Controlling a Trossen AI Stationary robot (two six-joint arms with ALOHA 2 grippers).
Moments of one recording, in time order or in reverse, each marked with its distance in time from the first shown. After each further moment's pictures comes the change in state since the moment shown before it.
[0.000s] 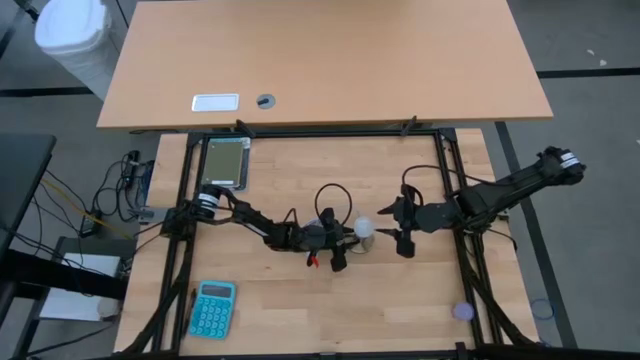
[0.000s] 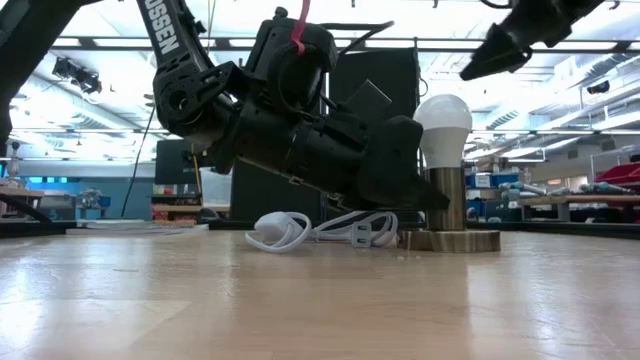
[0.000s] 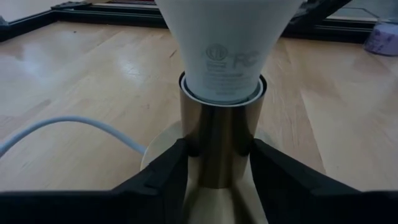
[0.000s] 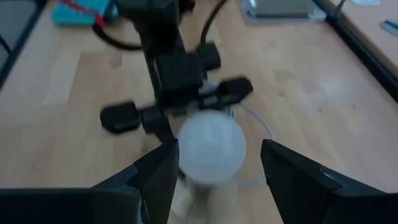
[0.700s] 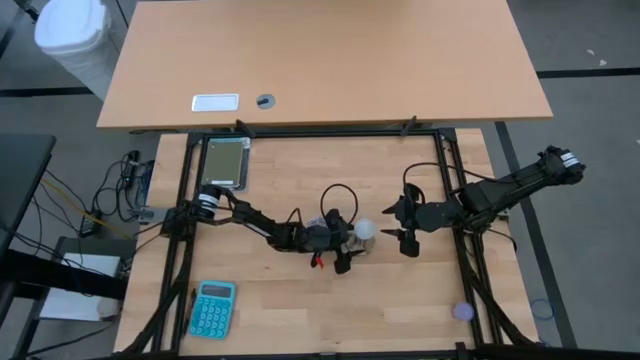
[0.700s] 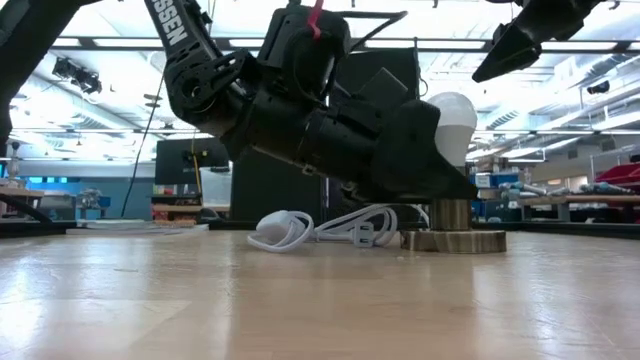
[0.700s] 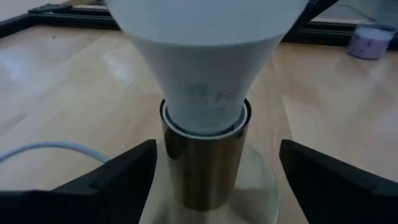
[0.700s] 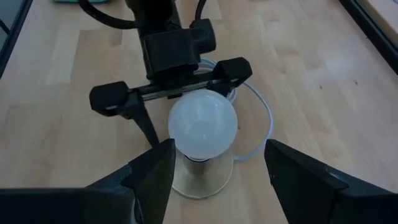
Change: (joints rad) left arm -0.002 0.000 0.068 -0.062 0.036 0.023; right arm -0.001 0.000 0.057 -0.135 -0.036 0.050
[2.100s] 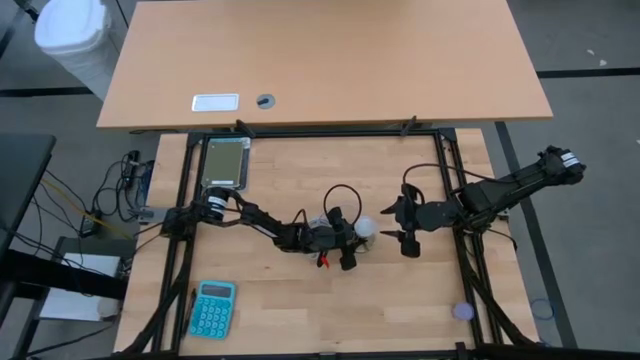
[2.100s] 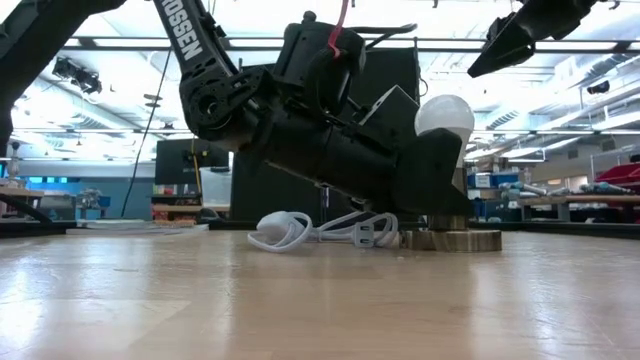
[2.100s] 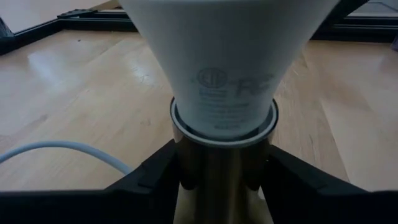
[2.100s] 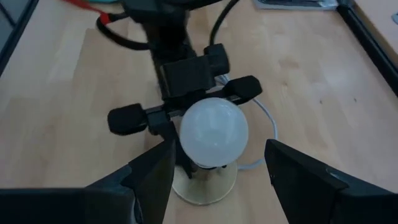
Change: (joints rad) left arm 0.006 0.077 0.064 0.016 -0.079 0.014; right arm 0.000 0.000 0.000 0.029 -0.016 -0.092
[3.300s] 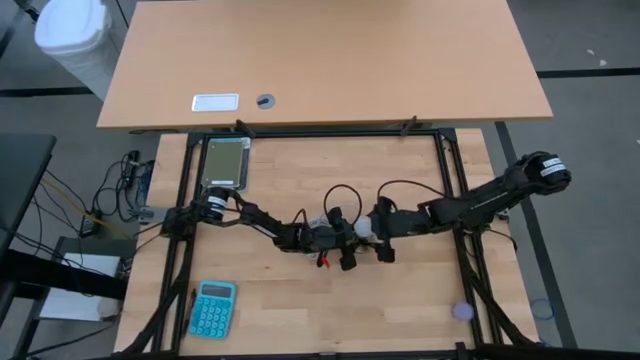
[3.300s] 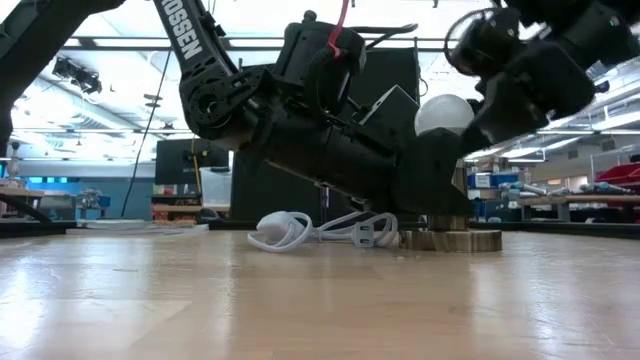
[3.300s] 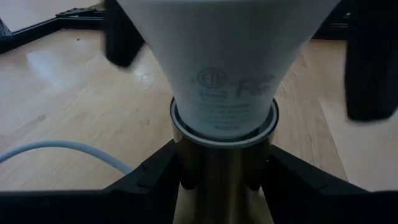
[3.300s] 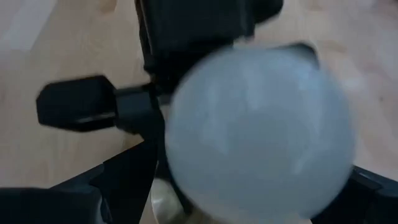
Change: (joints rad) left arm 0.000 -0.001 0.000 -0.010 0.004 -0.004; right arm -0.122 0.288 -0.275 0.614 -0.111 -0.107
